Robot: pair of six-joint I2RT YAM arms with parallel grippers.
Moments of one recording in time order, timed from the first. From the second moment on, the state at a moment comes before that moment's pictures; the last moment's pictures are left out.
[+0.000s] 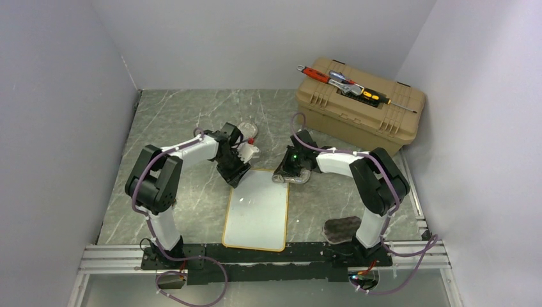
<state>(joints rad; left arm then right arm) -0.48 1.81 1.15 -0.71 0.29 0.43 0.55 1.79 0.94 -0.09 -0.23 0.91</state>
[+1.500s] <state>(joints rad) -0.53 1.78 1.08 -0.60 0.18 0.49 0.59 1.70 0.69 0.22 -0.15 1.11</state>
